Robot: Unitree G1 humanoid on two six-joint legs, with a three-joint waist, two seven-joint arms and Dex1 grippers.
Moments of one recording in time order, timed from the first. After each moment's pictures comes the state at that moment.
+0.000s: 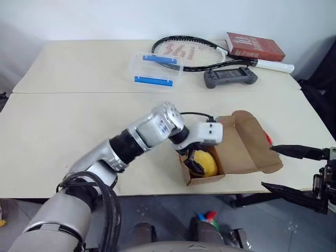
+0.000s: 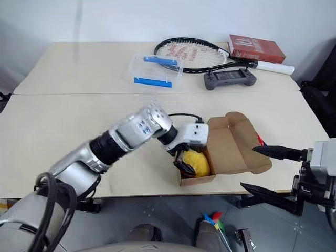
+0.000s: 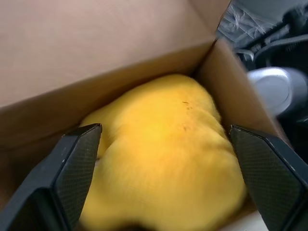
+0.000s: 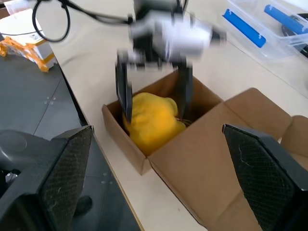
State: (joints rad) left arm -1.17 0.30 -0.80 0.21 -0.11 0.75 -1.15; right arm 0.35 -0.92 -0.92 -0.74 0.93 0.65 1.13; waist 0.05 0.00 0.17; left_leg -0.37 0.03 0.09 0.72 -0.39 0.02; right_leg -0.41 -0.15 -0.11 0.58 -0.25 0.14
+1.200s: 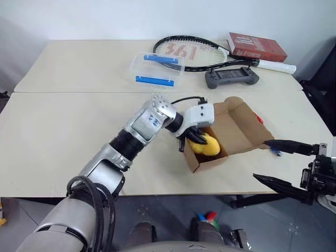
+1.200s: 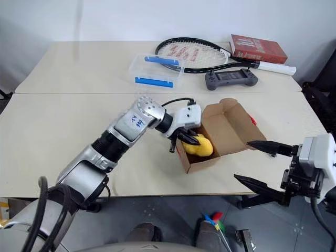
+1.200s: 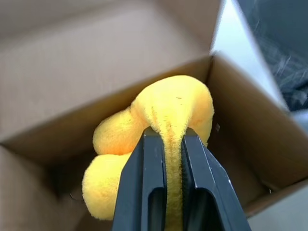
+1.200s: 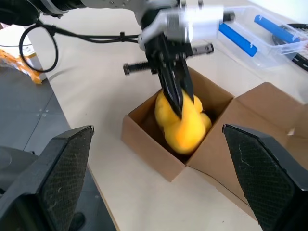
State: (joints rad) left arm -1.13 0.23 -0.43 0.39 -0.10 0.57 -1.14; right arm 0.26 -0.91 -0.76 -0.67 0.89 0.58 1.07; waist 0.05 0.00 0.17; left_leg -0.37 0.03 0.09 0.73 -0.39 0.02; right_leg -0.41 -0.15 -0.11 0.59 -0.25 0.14
